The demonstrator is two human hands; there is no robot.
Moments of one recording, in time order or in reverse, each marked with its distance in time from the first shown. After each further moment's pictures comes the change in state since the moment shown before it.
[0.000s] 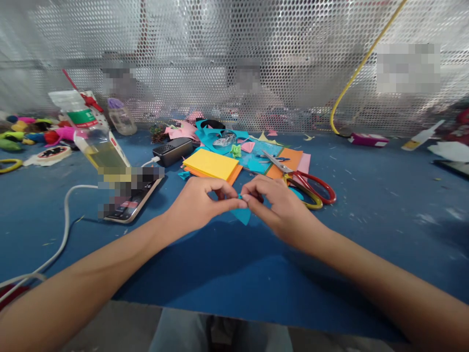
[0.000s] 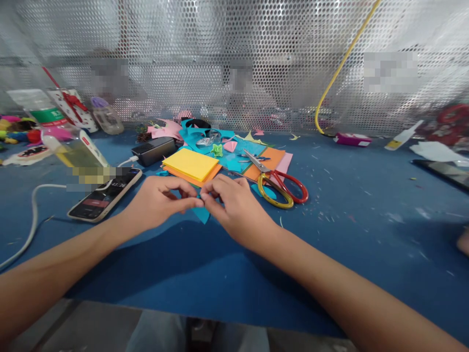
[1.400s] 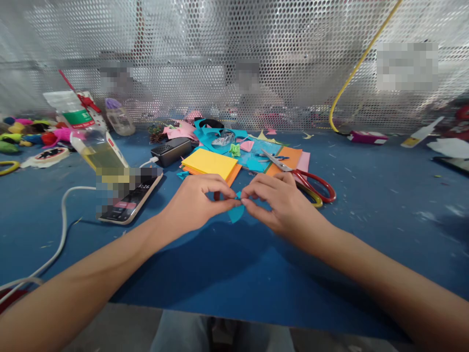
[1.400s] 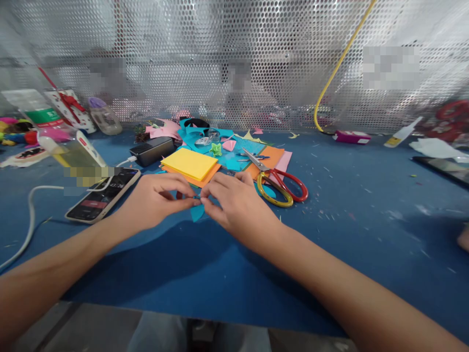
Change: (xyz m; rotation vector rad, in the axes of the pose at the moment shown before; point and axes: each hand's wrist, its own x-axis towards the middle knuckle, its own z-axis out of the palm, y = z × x) left_hand 0.000 0.004 -0.003 0.161 0.028 0.115; right_hand -0.001 0.002 -0.004 -0.246 0.032 -0.187
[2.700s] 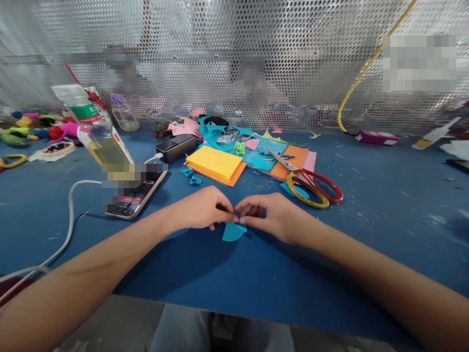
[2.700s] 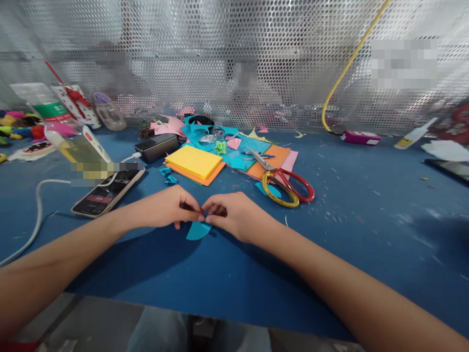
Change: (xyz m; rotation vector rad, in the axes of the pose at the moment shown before) left_hand 0.002 -0.018 0.000 -0.041 -0.624 -0.402; right_hand -0.005 0.010 0.024 0.529 -0.414 0.342
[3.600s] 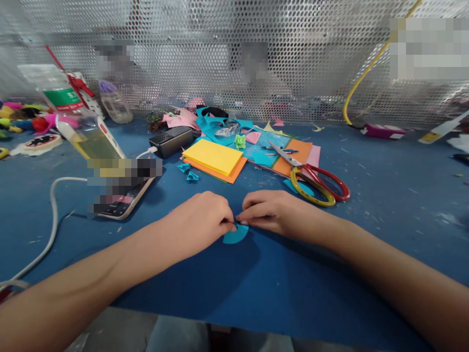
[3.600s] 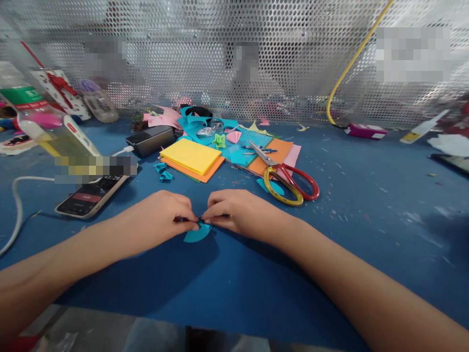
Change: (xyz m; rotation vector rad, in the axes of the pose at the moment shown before) left_hand -0.009 0.008 0.012 0.432 0.150 0.186; right_hand 0.003 0.018 -0.015 -0.335 -0.140 -0.447
